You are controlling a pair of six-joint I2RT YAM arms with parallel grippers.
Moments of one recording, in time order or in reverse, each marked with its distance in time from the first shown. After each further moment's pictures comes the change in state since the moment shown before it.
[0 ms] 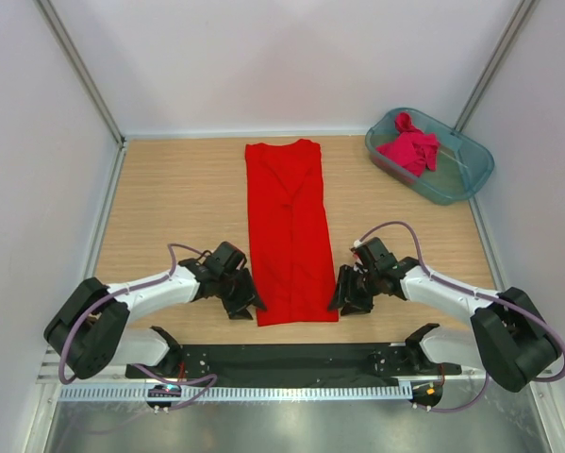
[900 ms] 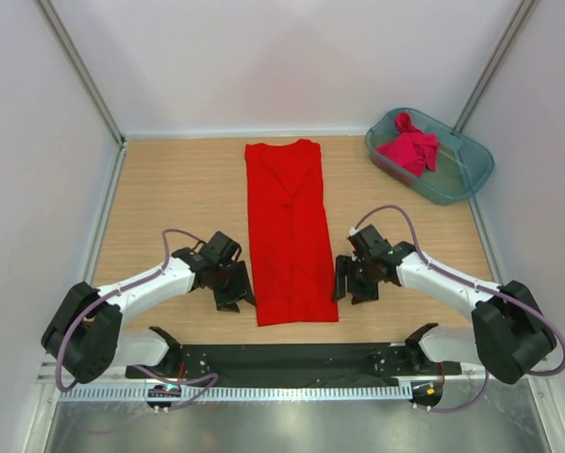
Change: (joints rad) left arm 0.094 -0.033 0.114 -0.200 -0.054 0.257; right arm 0.010 0.059 0.200 -0.197 0.193 -0.177
